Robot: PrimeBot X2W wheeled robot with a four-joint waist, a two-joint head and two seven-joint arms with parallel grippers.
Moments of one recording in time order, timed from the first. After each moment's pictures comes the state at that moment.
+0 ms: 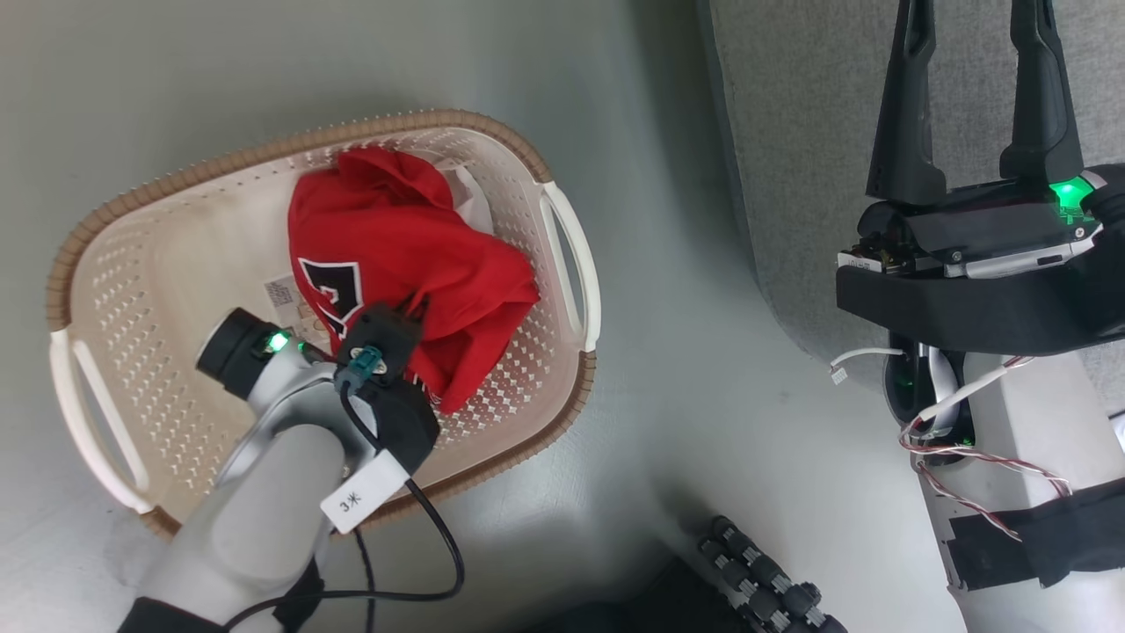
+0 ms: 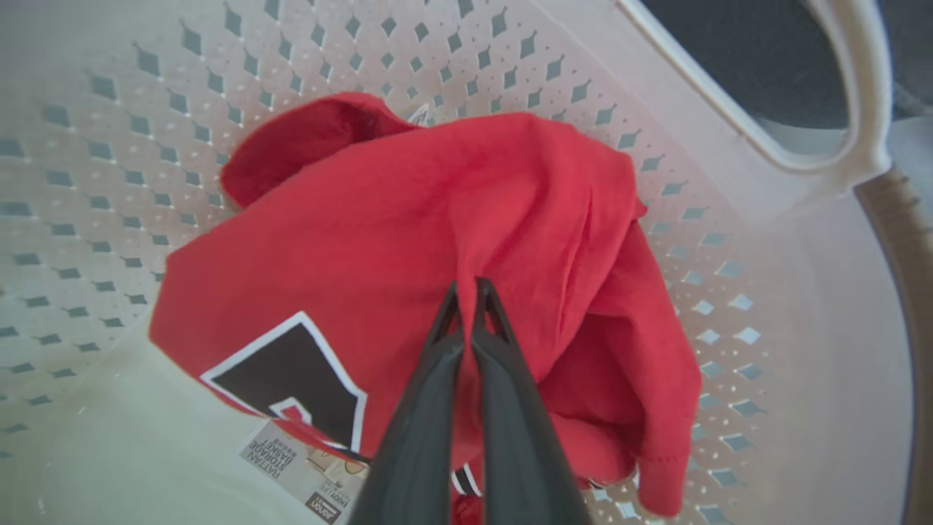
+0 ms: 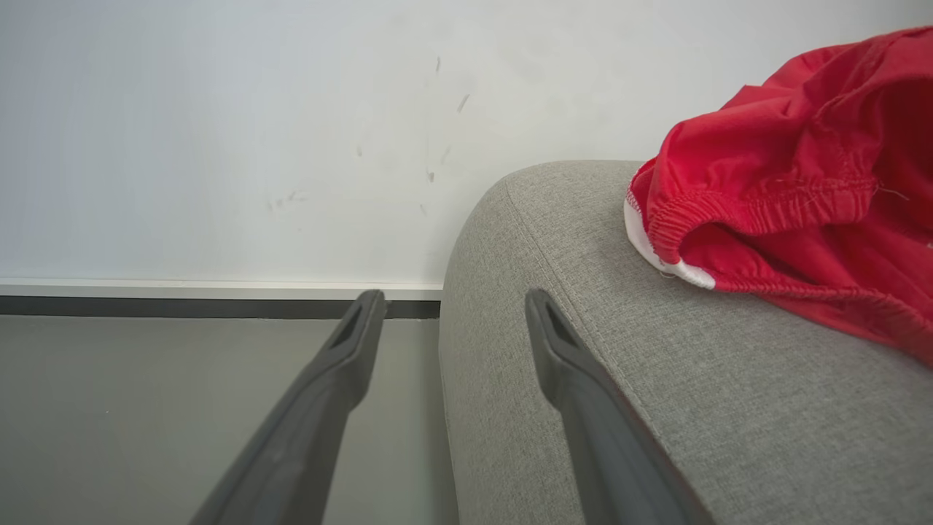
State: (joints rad) left arm -0.71 0.18 -0.57 0.77 -0.13 -0.08 -0.11; right arm -0.63 -0.08 0.22 -0.08 0.18 -0.12 -0.26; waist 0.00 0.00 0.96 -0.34
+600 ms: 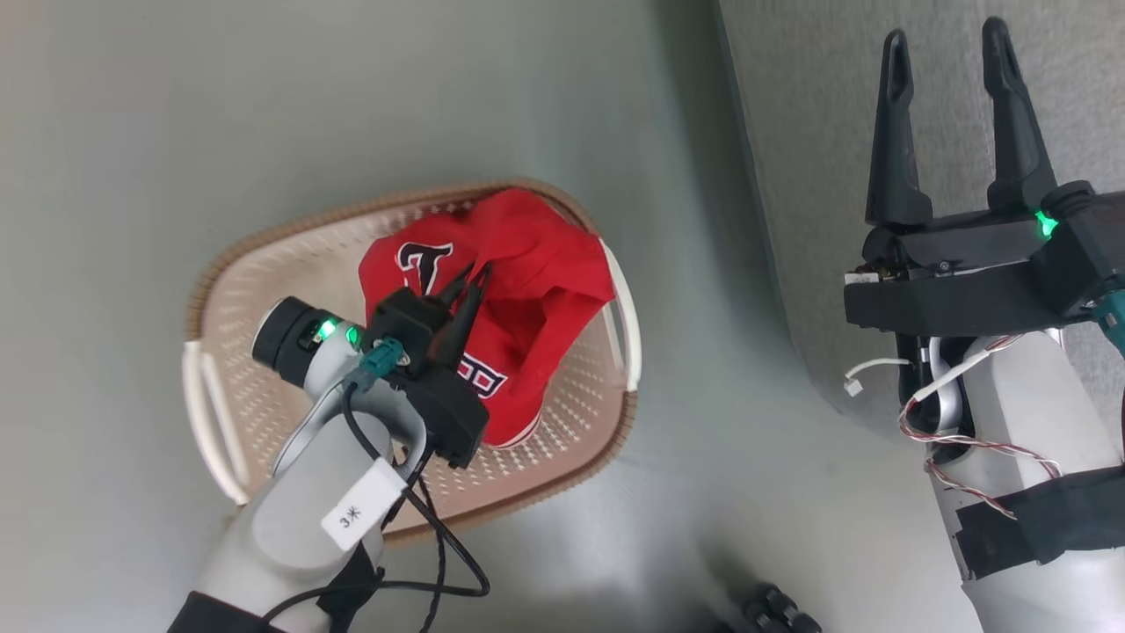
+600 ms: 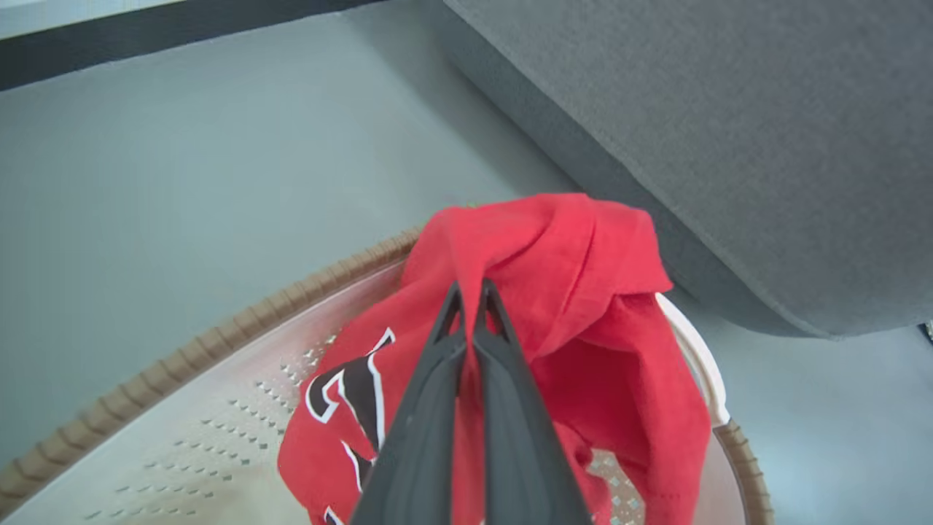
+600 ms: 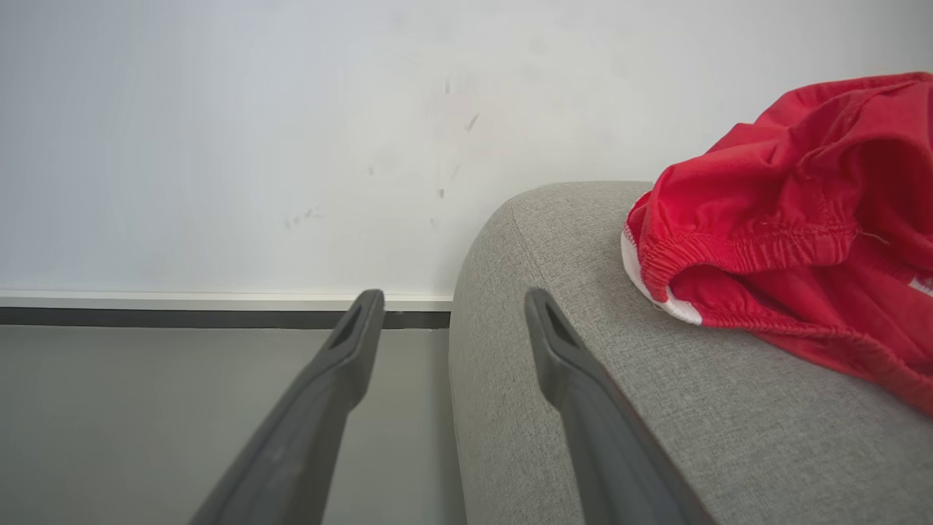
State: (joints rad) left arm -0.71 0.09 -0.54 0.74 -0.22 -0.10 -0.24; right arm -0.62 -0.11 0.20 0.08 0.17 -0.09 -0.26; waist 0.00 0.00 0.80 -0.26
